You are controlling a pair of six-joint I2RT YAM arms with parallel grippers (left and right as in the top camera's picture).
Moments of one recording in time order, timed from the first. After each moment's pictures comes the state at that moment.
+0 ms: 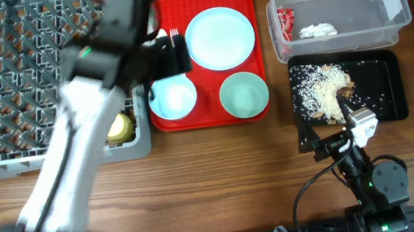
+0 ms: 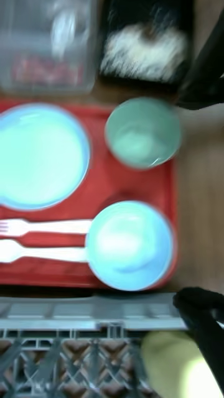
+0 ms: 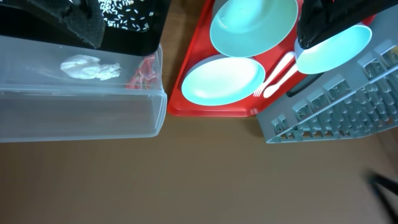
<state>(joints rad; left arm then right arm) -0.41 1.70 1.75 -1.15 0.04 -0.47 0.11 0.02 0.01 0.01 -0.17 0.13</state>
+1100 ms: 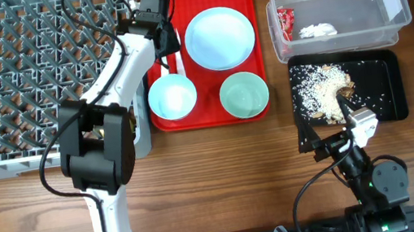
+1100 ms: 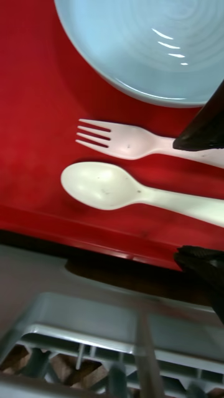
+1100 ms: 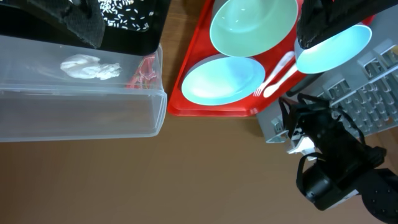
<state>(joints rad) -0.33 2.19 1.74 -0.66 -0.17 -0.48 0.11 0.02 0.01 0.01 -0.17 0.13</state>
